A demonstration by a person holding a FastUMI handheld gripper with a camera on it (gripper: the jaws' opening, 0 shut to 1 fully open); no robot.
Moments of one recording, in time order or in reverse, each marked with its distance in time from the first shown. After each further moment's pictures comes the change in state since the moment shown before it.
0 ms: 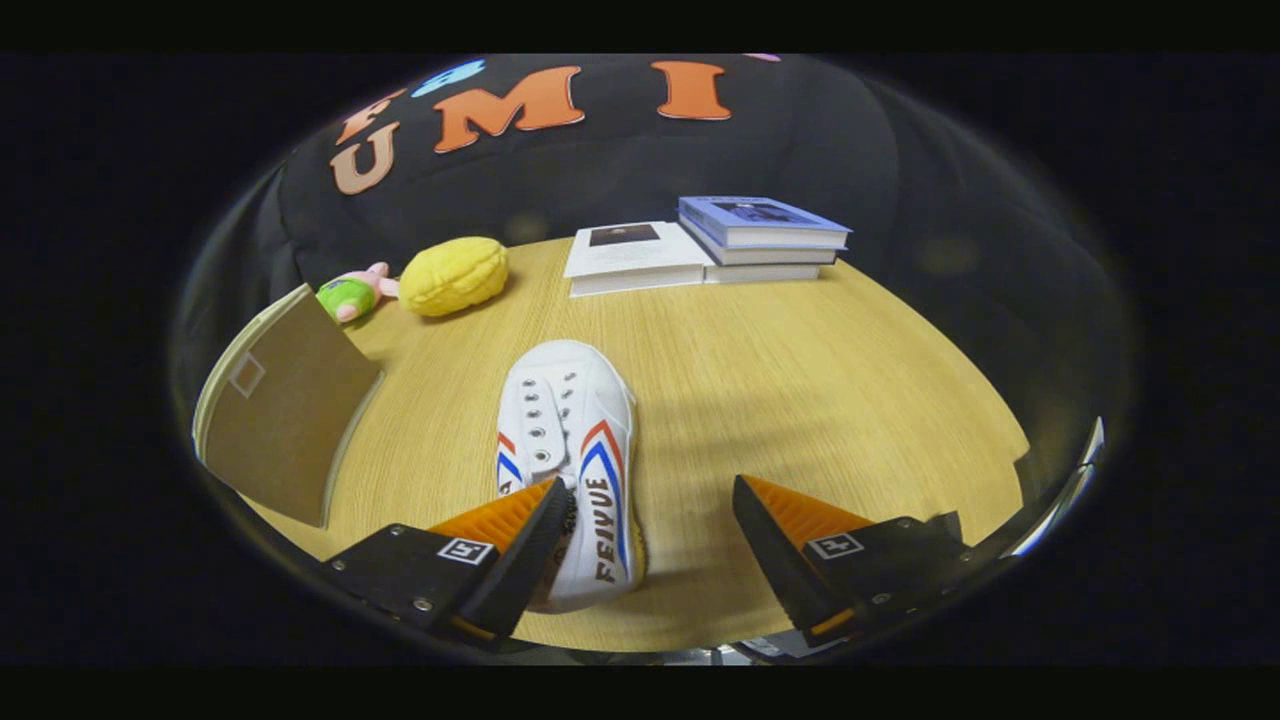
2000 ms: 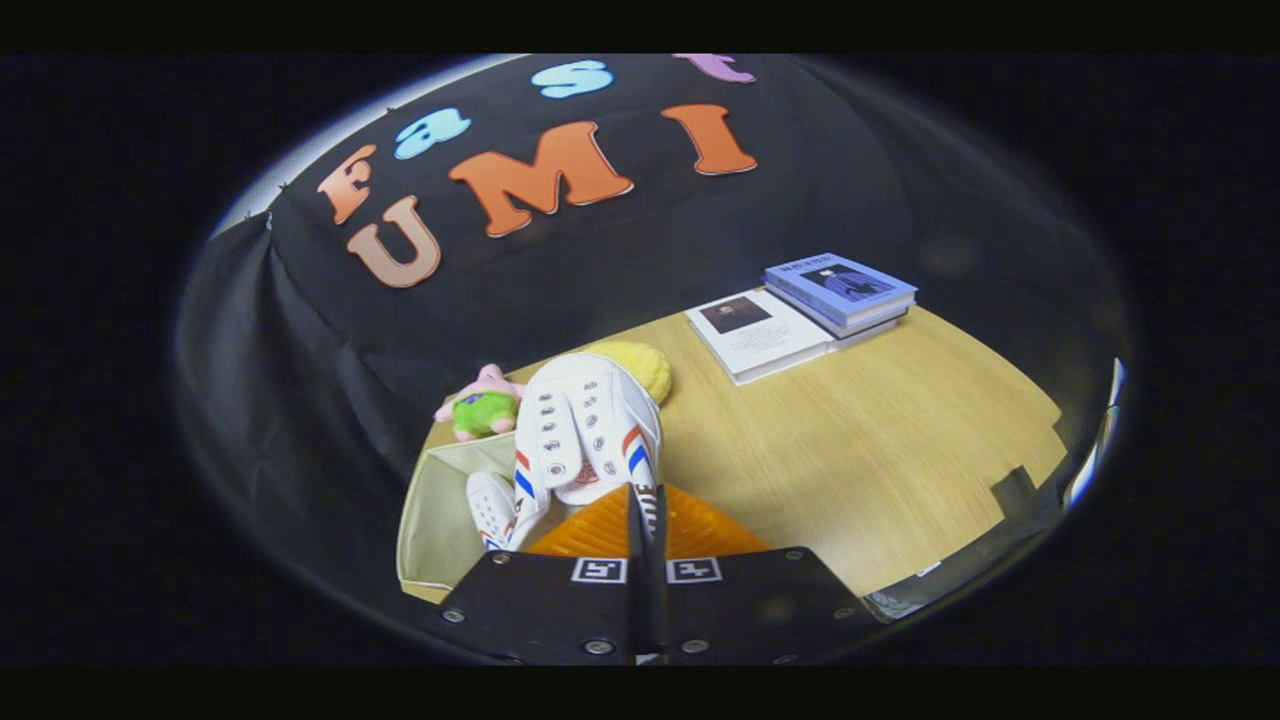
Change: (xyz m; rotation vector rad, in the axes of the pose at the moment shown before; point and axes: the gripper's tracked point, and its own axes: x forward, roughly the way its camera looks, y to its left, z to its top) arm -0.123 0.206 0.131 0.245 -0.159 0.164
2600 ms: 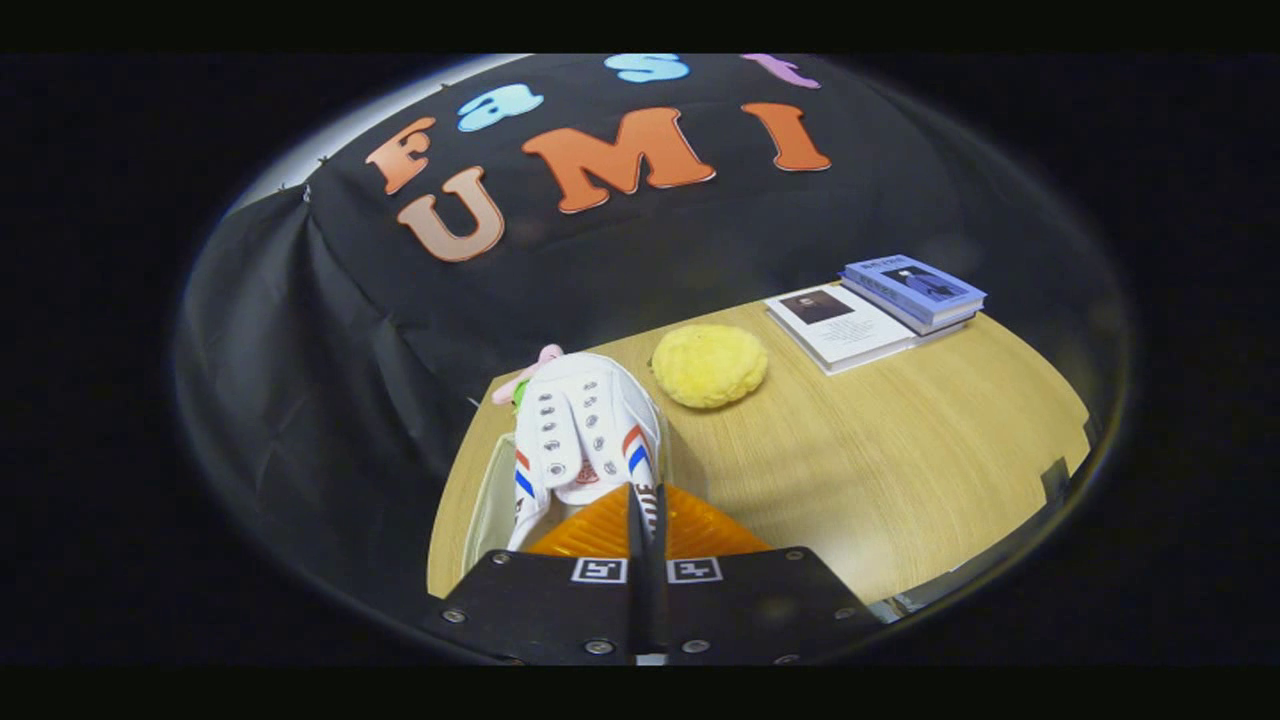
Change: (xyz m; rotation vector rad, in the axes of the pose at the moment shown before) arm 0.022 0.099 -0.037 -0.072 0.027 0.047
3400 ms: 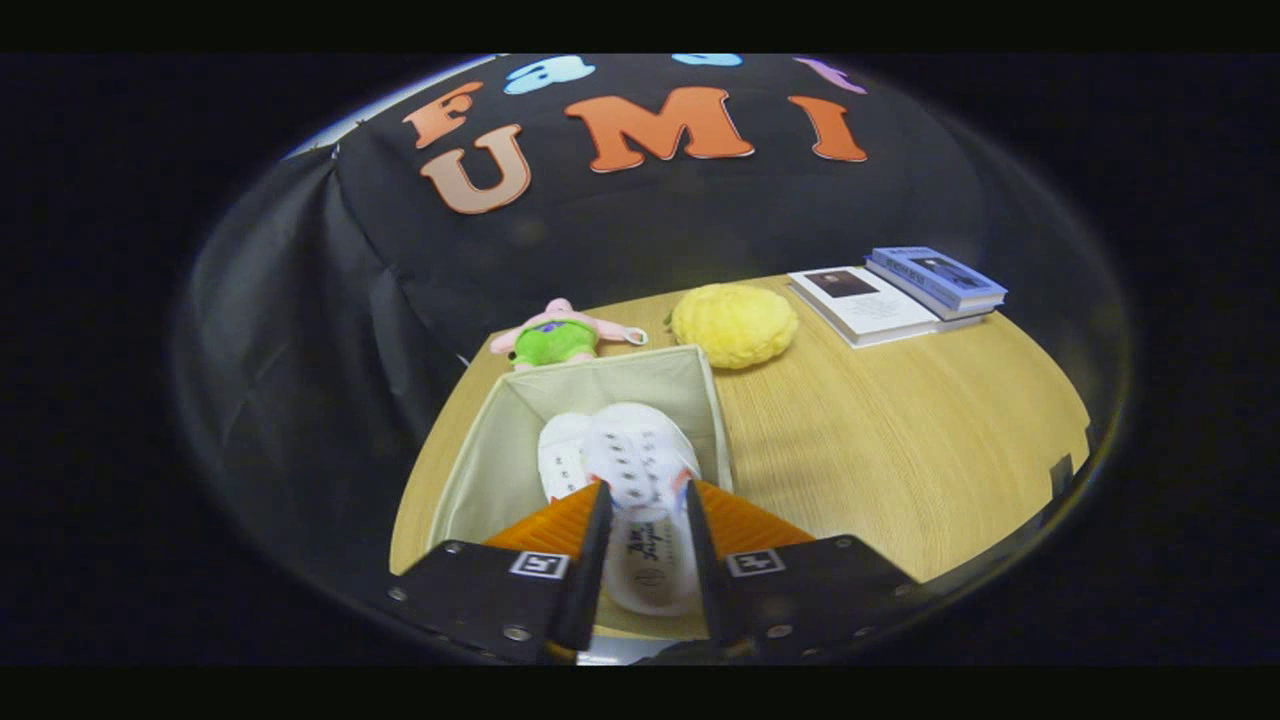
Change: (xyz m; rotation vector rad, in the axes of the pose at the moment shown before) arm 0.020 0.023 -0.038 -0.116 0.027 -0.021
